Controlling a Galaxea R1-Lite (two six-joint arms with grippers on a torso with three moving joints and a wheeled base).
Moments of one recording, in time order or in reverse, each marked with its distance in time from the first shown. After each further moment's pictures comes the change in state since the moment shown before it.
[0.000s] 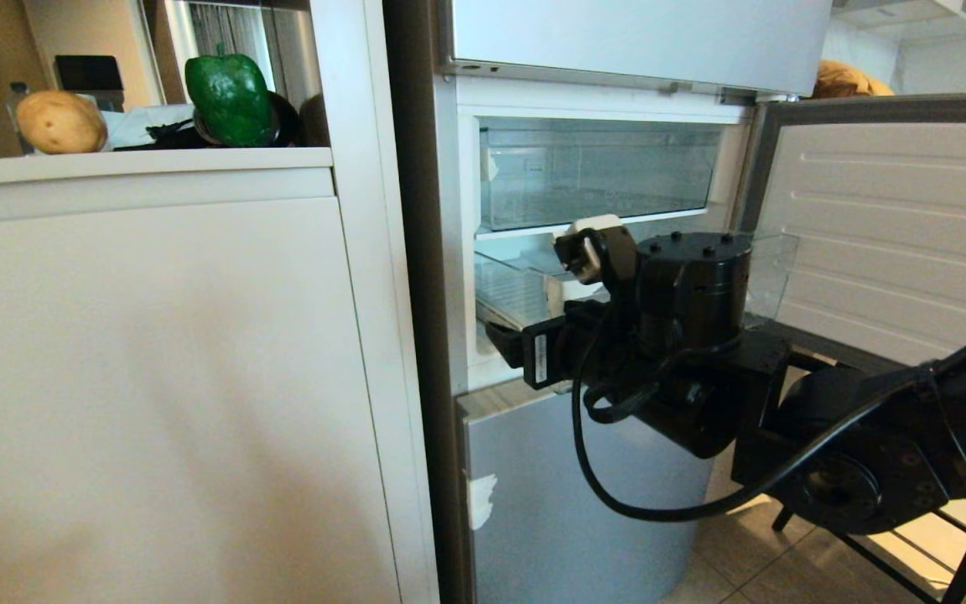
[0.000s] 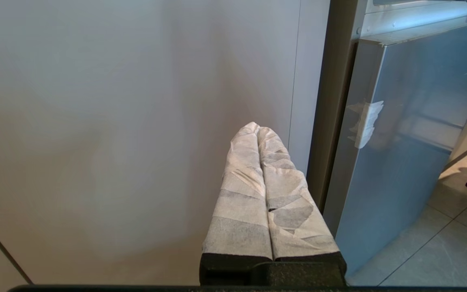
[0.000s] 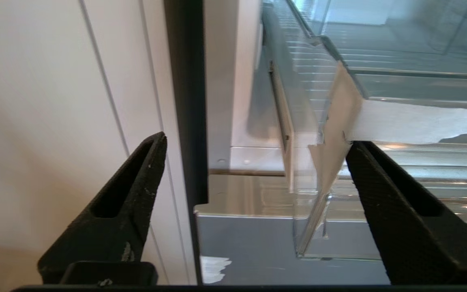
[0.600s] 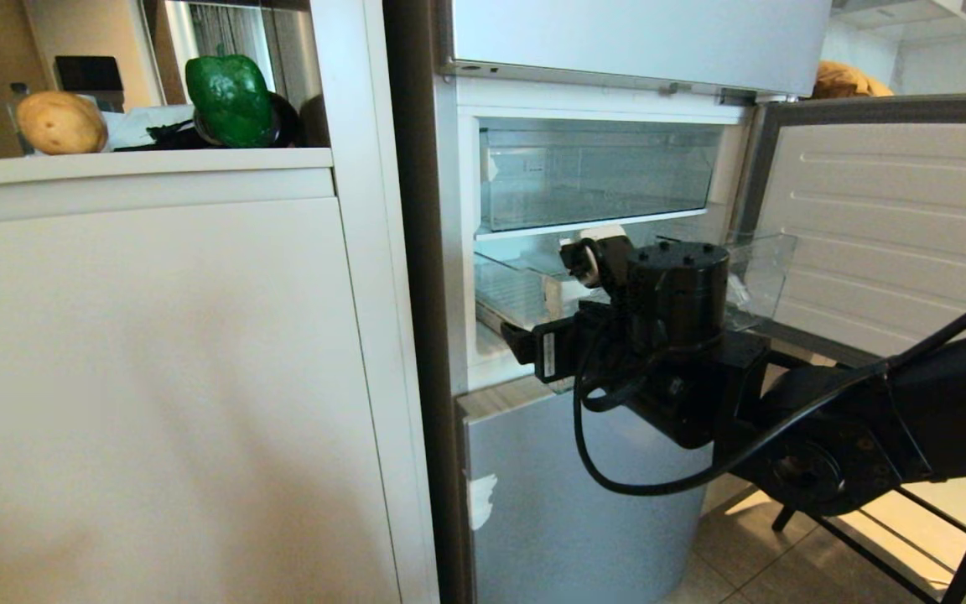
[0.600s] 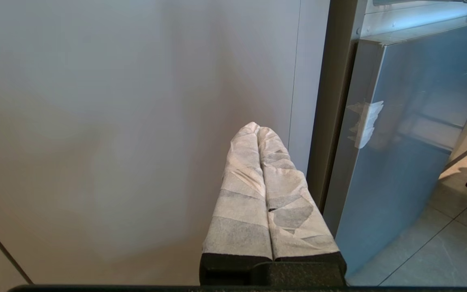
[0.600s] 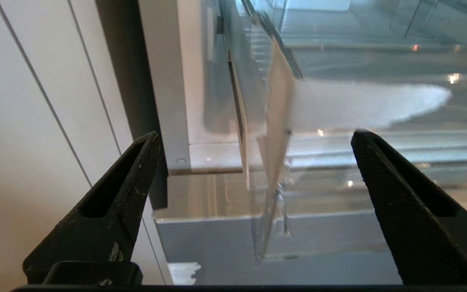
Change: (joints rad) left arm 0.000 0.000 0.000 0.000 0.000 0.000; right arm -0.045 0.045 -0.011 -0.003 -0.053 0.001
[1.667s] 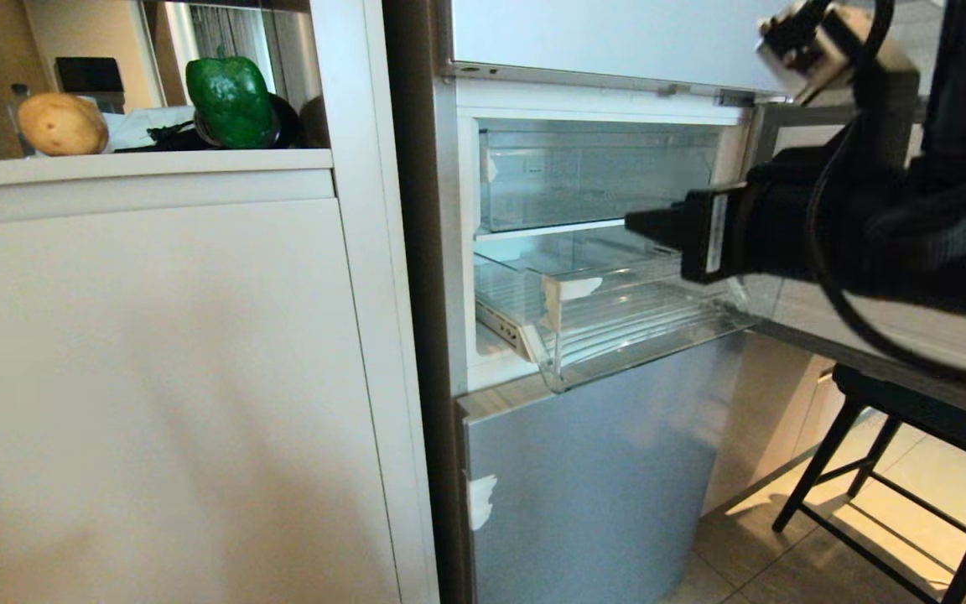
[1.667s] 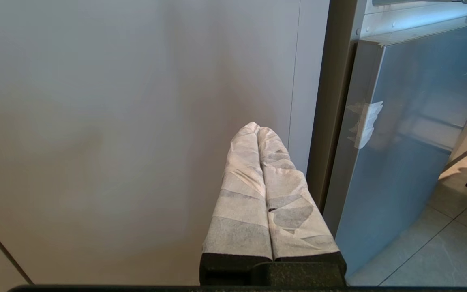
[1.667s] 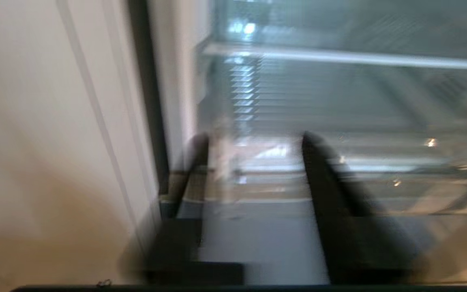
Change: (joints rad) left arm 0.000 0.000 0.000 0.000 0.000 0.000; right arm -0.051 -0.389 -0.226 0.607 0.086 -0.021
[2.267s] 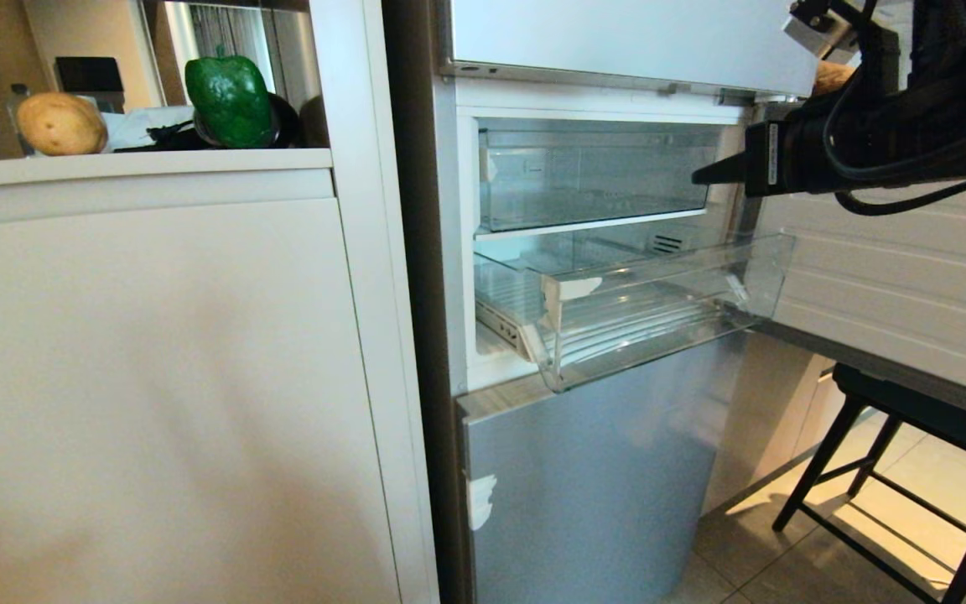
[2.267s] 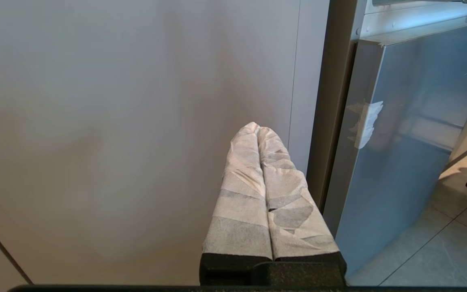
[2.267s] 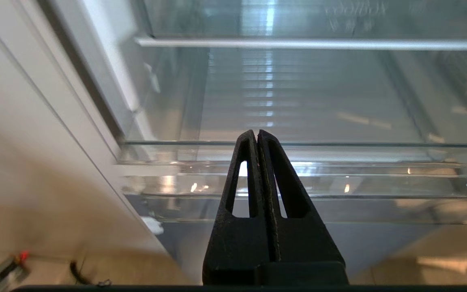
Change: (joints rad) left arm 0.000 0.000 0.000 0.000 0.000 0.000; right arm -0.409 0.250 -0.522 0.432 0.491 -0.032
